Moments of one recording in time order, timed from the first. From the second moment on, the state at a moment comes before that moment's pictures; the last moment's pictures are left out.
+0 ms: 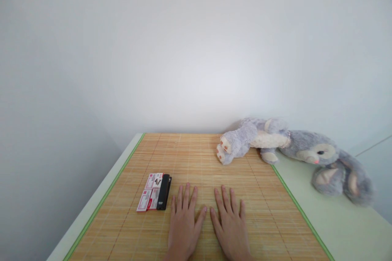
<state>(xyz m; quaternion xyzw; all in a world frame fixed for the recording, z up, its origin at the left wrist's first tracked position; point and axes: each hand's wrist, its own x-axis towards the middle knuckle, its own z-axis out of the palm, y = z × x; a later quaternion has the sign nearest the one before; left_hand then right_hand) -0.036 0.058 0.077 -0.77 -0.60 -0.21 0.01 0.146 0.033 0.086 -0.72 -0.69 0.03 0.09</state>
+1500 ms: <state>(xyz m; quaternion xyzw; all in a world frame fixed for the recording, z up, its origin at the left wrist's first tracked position) -0.036 0.060 0.076 -0.77 -0.60 -0.18 0.06 0.147 0.035 0.076 -0.72 -0.69 0.02 0.10</state>
